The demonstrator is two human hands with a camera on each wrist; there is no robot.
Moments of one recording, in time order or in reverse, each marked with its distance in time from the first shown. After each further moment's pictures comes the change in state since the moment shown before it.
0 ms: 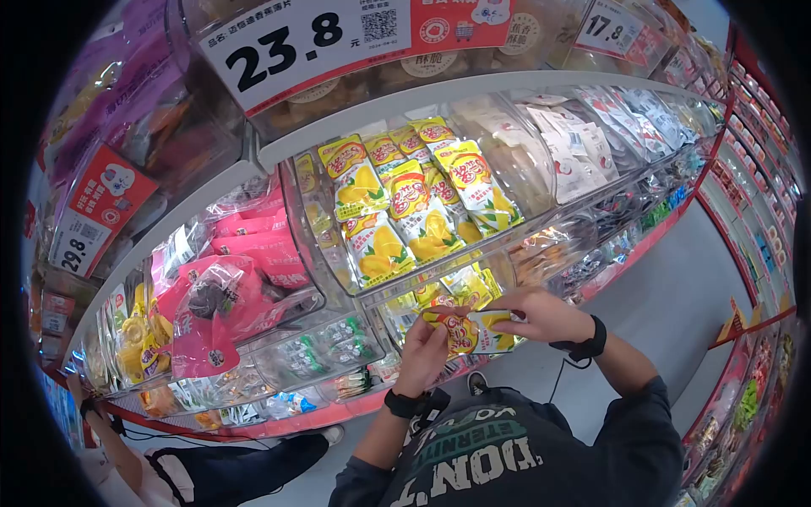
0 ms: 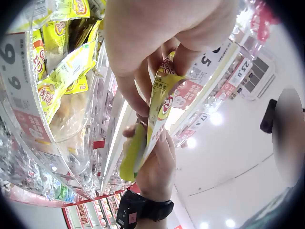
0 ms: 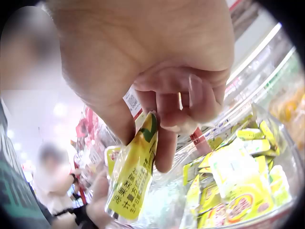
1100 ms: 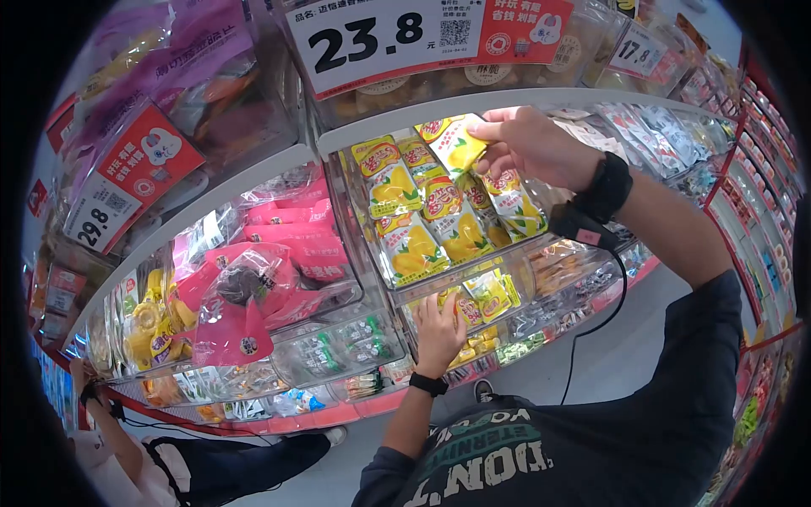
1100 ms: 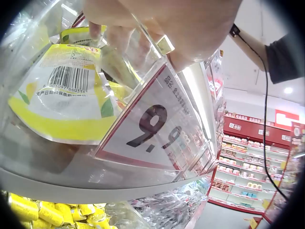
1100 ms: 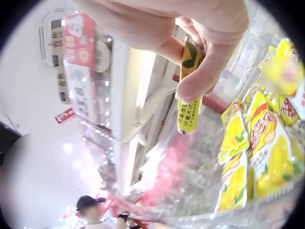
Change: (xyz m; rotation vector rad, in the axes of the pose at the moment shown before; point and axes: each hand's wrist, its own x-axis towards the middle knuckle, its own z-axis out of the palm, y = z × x) left_hand 0.022 -0.026 -0.050 1.875 0.290 0.422; right_hand 0.154 -0.065 -0.130 0.736 0.178 0.206
